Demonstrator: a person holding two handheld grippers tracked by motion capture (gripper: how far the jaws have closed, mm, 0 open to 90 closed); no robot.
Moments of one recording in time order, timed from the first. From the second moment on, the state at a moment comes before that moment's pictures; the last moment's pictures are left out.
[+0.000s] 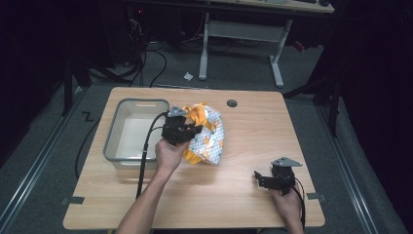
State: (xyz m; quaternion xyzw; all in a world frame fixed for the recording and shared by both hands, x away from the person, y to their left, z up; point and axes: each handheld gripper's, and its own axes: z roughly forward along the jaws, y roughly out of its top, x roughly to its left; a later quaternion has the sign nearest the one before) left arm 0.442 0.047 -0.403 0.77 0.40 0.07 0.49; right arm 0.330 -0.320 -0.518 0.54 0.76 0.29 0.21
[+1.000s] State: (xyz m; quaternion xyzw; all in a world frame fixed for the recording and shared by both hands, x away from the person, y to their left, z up) left arm 0.439 0.123 -0.366 0.74 0.44 0.11 0.50; right arm 0.331 -0.320 -0.518 0.54 0.76 0.29 0.21
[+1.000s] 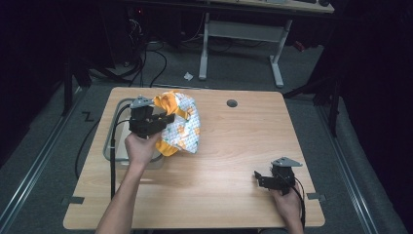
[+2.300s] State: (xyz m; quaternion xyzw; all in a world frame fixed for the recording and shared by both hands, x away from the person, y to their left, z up) left arm 0.439 0.191 -0.370 0.71 0.49 0.13 0.48; right arm 0.331 -0.320 -0.518 0.54 0.76 0.29 0.21
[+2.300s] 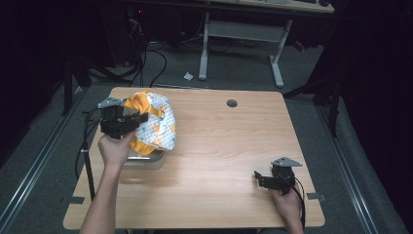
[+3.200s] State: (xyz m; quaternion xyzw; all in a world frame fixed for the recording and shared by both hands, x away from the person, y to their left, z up) left arm 0.466 0.205 -0.408 0.74 0.52 0.12 0.41; right arm 0.331 -0.320 -0.518 0.54 0.76 0.29 0.21
